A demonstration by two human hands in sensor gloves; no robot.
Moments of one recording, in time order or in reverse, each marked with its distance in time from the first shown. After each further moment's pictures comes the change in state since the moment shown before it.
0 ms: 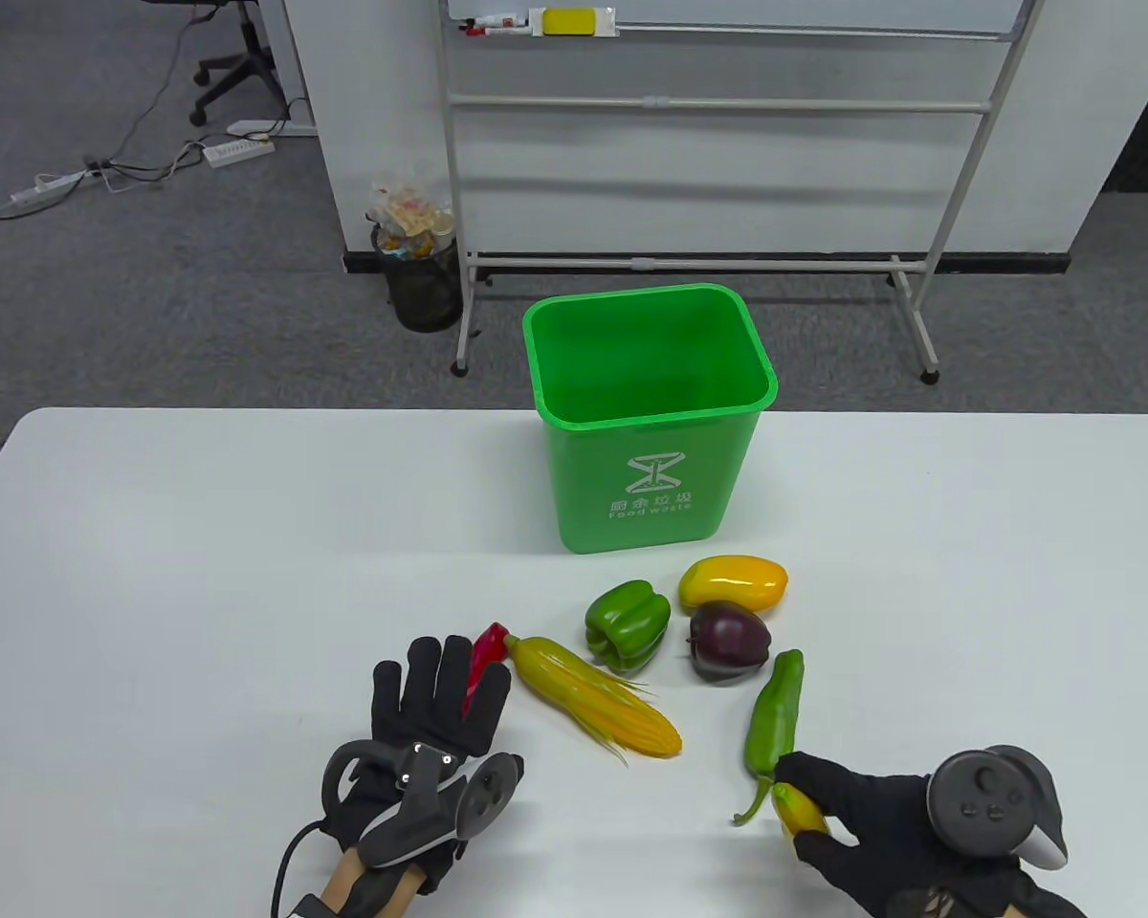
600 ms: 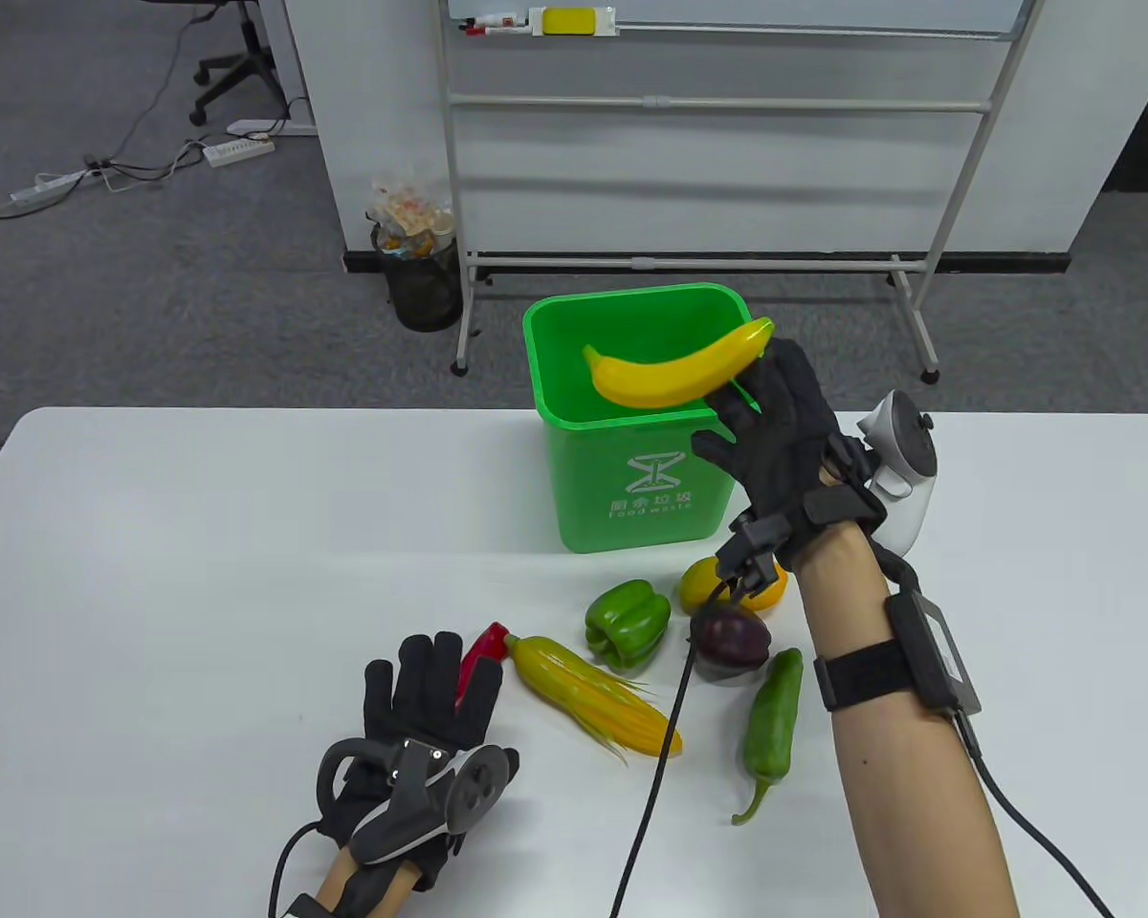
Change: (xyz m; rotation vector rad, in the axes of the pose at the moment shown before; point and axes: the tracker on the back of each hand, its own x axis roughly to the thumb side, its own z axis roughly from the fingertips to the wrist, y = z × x) left_hand -0.006 0.001 0.000 0.000 0.027 0.042; right_hand 0.068 -0.096 -0.220 -0.420 0.171 -0.760
